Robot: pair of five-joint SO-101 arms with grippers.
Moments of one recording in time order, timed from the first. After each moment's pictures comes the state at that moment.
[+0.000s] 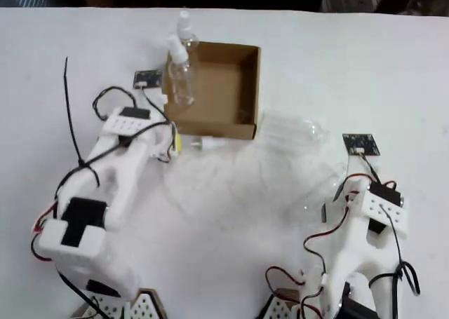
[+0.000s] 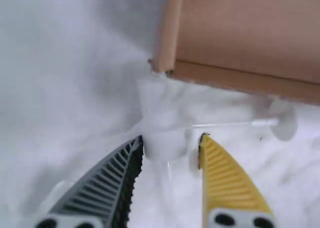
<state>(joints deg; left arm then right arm) 2.9 11.6 22.2 54.9 16.9 23.9 -30.9 59.4 59.6 27.8</state>
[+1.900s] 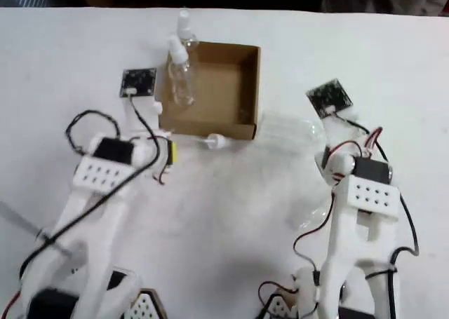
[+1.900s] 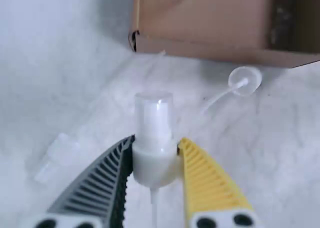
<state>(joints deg) 6.6 -31.9 41.0 60.7 15.7 10.0 -35.6 45.1 50.7 34.1</state>
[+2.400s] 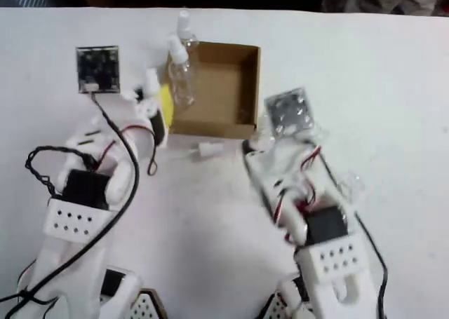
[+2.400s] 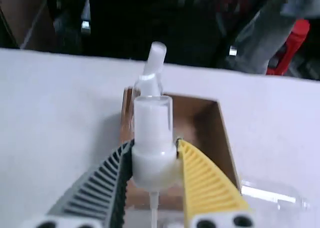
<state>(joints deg) 5.7 -46.8 41.0 36.4 15.2 -21.4 -64.7 57.0 47.7 5.1</state>
